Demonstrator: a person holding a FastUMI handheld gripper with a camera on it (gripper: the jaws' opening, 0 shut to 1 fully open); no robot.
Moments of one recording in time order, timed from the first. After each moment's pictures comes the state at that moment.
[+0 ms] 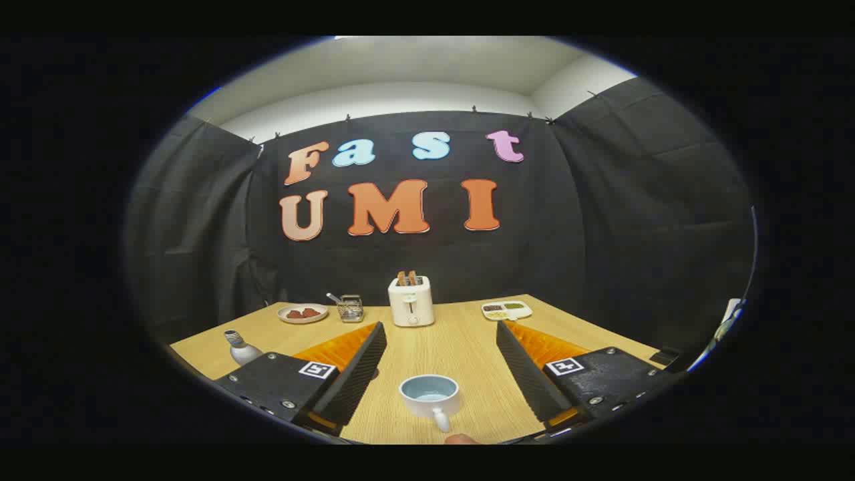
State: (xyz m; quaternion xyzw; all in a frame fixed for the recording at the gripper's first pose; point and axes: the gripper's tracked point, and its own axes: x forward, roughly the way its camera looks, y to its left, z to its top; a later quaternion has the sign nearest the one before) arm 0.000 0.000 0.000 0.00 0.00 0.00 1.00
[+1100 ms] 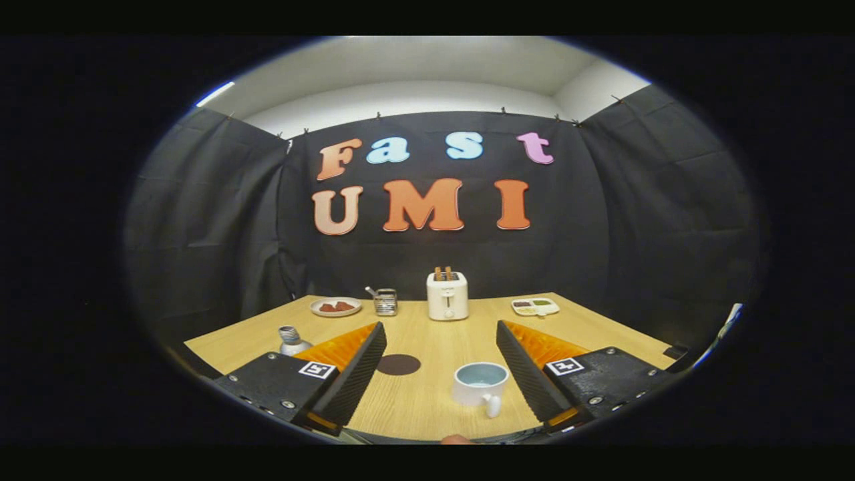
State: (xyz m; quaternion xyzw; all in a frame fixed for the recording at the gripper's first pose) arm -0.036 0.081 -0.008 -0.02 0.01 0.06 1.00
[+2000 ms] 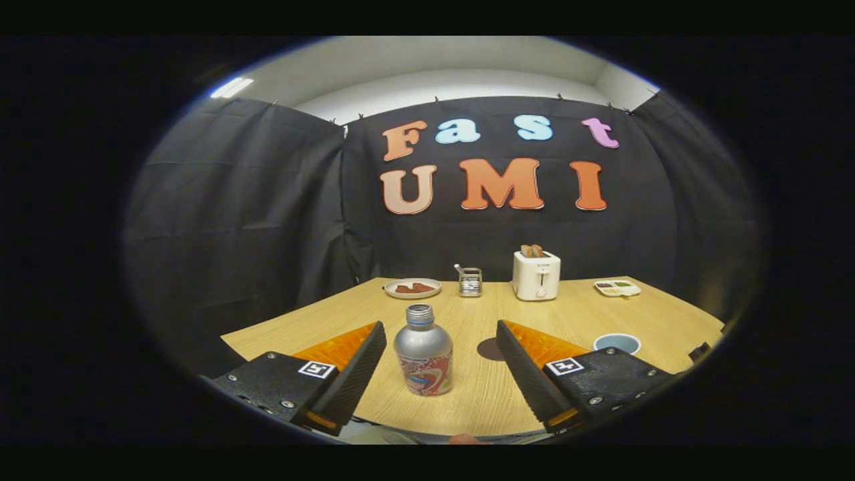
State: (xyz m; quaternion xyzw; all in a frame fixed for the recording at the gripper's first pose) arm -0.047 0.232 -0.076 -0.02 0.05 0.17 0.98
